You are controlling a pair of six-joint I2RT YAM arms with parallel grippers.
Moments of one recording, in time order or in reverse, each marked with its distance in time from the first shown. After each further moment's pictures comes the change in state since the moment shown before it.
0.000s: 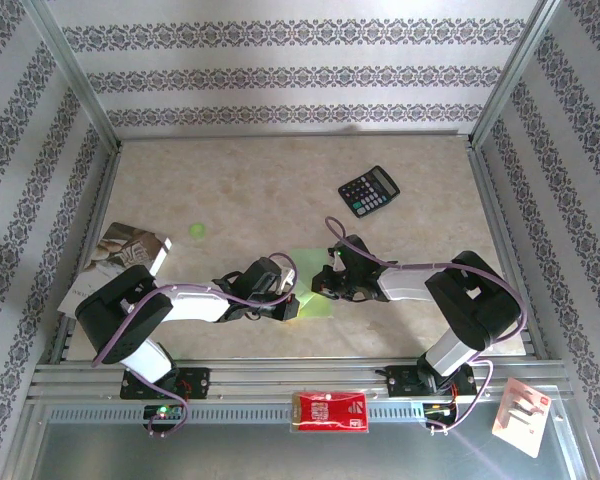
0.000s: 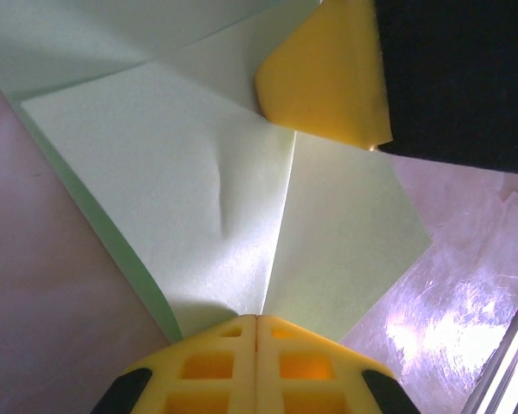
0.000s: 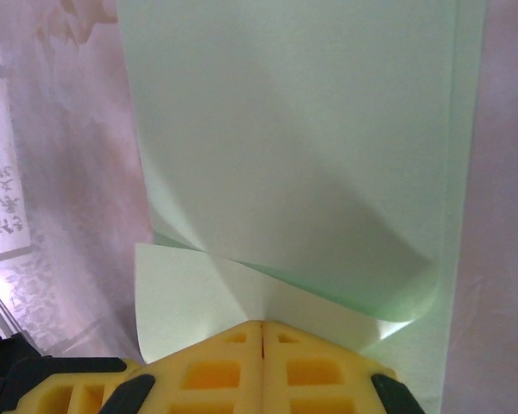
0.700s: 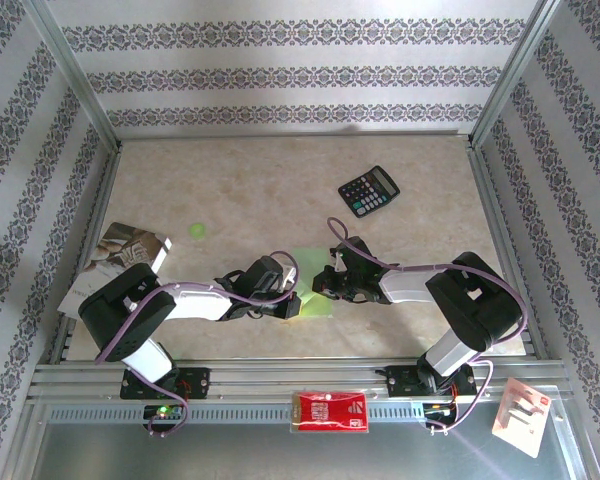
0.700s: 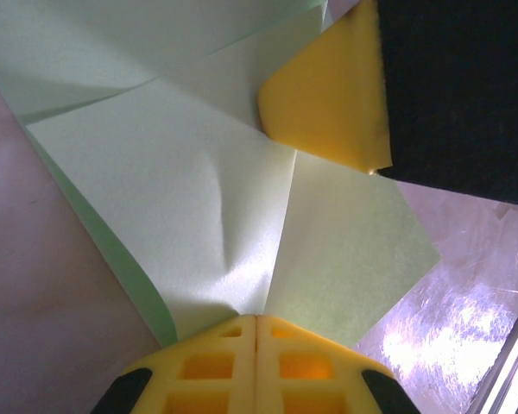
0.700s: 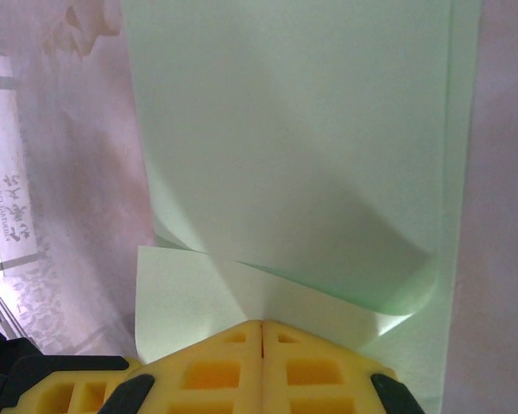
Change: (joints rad) left arm 0.000 0.018 0.015 0.018 -0.006 -0.023; right arm 0.004 -0.002 -0.032 0.055 0.013 0.019
